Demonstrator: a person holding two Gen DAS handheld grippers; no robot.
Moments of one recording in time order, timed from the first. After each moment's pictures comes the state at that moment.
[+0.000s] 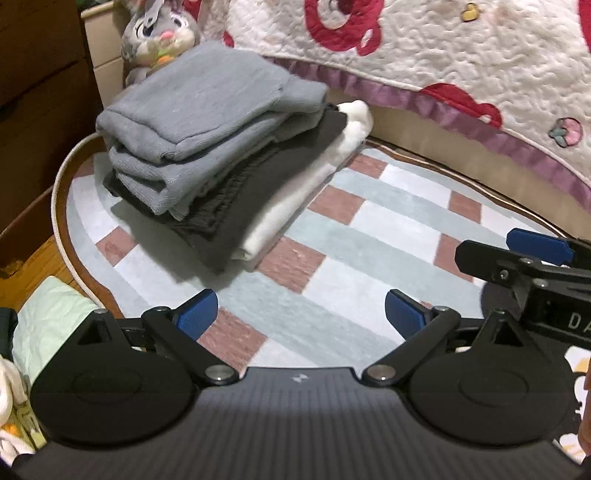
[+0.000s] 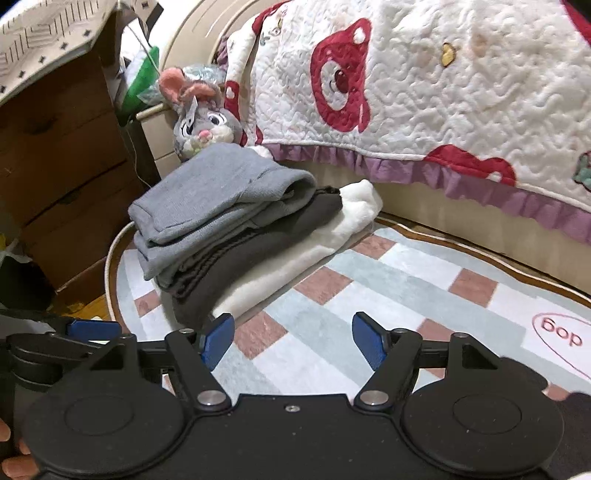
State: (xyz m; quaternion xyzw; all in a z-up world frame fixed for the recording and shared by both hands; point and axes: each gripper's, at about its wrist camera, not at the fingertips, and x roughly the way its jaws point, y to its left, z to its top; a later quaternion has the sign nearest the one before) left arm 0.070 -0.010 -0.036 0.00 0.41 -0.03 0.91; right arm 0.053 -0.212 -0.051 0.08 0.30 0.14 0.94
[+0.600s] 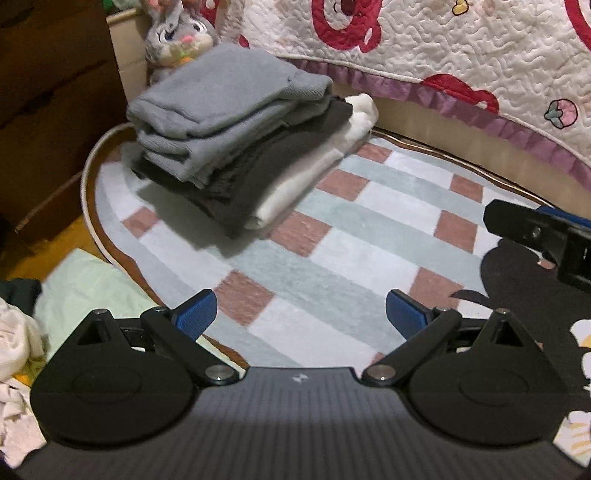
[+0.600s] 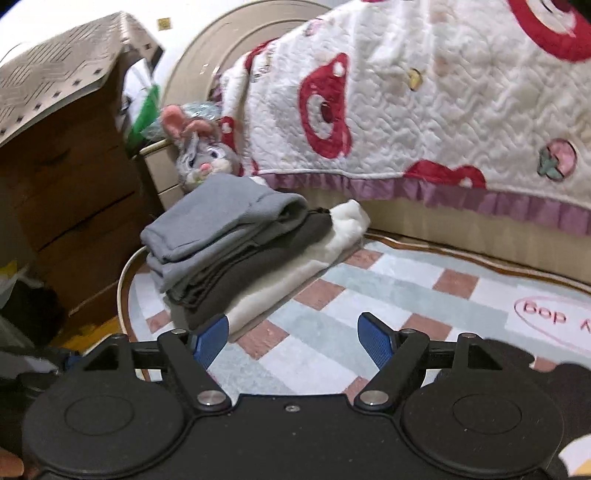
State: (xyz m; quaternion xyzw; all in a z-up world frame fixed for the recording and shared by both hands) left arm 0.018 -0.027 -0.039 0.02 0.40 0.01 0.92; right arm 0.004 -0.221 -0.054 0.09 0.25 0.14 0.95
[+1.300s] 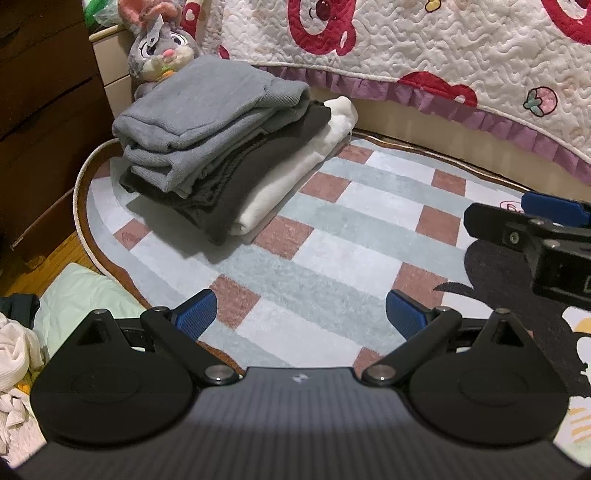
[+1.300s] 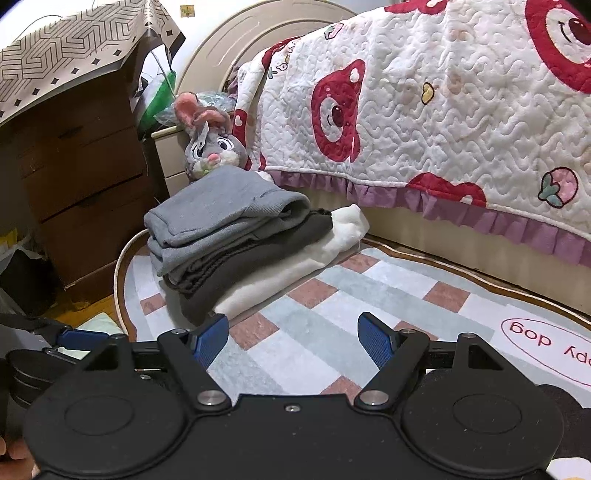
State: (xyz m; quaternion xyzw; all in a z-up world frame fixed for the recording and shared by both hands) left arm 0.010 -0.043 -0.033 0.04 0.39 -0.01 0.92; right arm -0.006 -0.226 -0.050 0.06 0.25 0.14 0.96
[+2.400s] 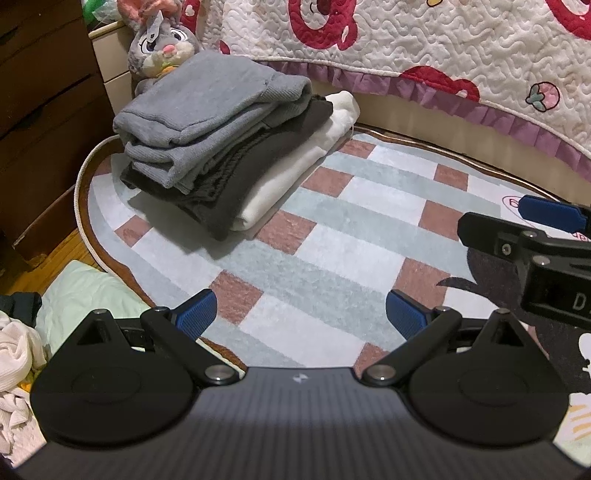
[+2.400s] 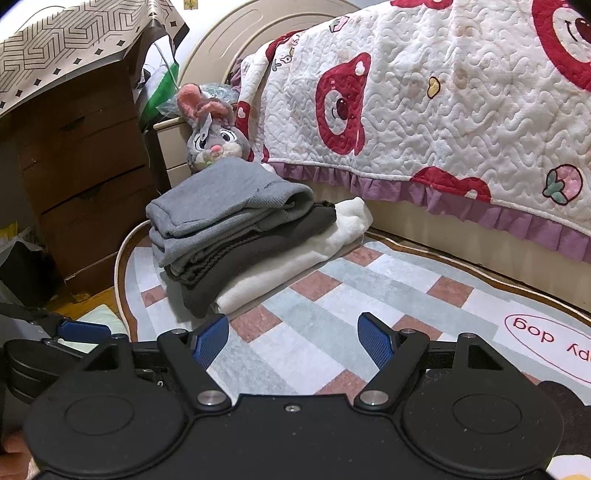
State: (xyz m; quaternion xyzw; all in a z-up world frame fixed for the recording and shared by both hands) left arm 0.012 -0.041 -0.035 0.04 0.40 -0.01 0.91; right arm -0.005 -0.219 -0.054 0.05 0.26 0.14 0.95
